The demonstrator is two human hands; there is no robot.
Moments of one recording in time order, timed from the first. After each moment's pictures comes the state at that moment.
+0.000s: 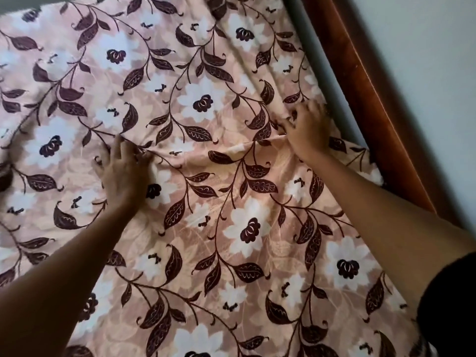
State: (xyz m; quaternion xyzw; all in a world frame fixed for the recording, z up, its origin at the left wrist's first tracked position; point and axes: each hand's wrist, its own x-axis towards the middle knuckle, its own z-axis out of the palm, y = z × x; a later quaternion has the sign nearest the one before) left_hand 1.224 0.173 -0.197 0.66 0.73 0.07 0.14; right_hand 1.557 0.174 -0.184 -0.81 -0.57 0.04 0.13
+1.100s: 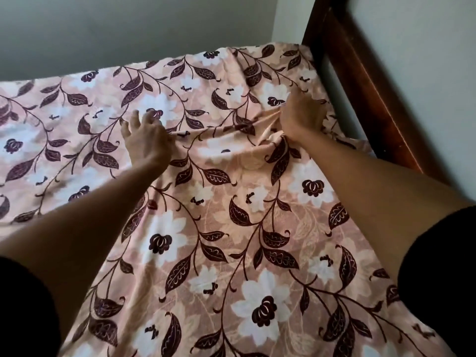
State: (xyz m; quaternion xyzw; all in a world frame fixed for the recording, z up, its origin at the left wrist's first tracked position) left_hand 1.252 0.334 -0.175 0.68 0.73 0.02 0.00; right_hand 1.516 0.342 -0.145 -0.81 -0.58 0.00 0.09
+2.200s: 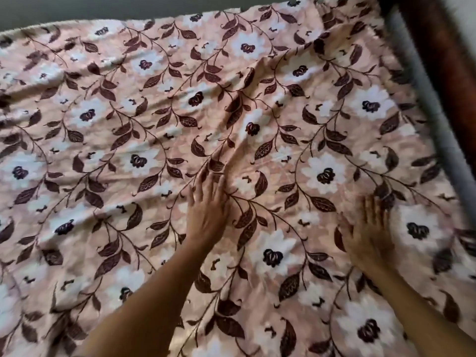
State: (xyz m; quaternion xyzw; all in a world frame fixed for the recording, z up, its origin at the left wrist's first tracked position) left_hand 1.129 -0.028 -0.179 0.72 0.68 -0.09 0.11; right_hand 1.450 -0.081 -0.200 -0.78 -0.61 0.13 0.02
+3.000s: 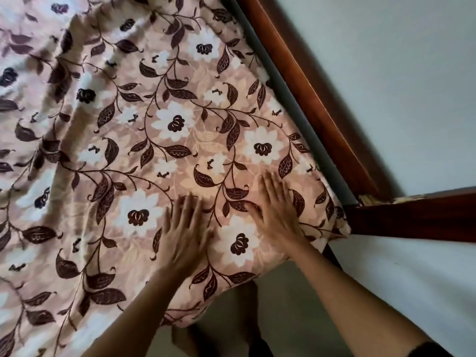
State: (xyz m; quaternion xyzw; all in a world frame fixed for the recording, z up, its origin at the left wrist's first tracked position) left_hand 1.302 -0.188 -0.195 0.84 0.51 -0.08 0.19; right_hand 1.527 -0.220 -0.201 -0.77 -0.63 0.13 -0.01
